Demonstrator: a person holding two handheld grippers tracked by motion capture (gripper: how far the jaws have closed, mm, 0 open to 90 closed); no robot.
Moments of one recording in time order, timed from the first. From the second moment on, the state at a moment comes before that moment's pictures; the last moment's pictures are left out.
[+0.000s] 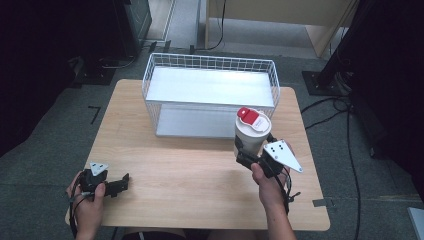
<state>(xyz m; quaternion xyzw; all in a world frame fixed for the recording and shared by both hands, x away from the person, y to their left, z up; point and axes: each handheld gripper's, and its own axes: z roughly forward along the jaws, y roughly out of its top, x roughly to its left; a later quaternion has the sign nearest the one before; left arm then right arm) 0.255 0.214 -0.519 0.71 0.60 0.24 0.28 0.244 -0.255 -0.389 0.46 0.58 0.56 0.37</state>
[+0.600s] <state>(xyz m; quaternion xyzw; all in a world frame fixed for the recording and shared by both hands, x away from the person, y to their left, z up) 0.255 0.214 -0.519 0.71 0.60 0.24 0.28 0.279 -0.225 -0.338 0.43 0.56 0.59 0.39</state>
